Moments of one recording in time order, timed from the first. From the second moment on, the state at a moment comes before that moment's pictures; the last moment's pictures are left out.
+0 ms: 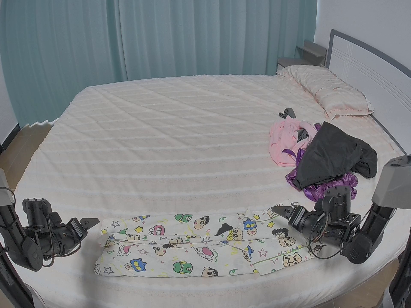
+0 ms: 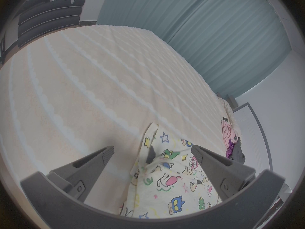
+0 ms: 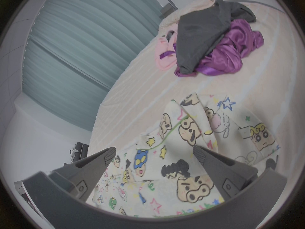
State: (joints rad) left arm 0.18 1.94 -0.12 -1.15 -0.28 -0.62; right arm 0.40 2.08 -0.37 -1.19 0.01 0.88
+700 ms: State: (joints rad) left arm 0.13 2.03 -0.54 -0.77 -0.39 -0.61; right arm 0.34 2.23 -0.36 -1.27 0.03 0.90
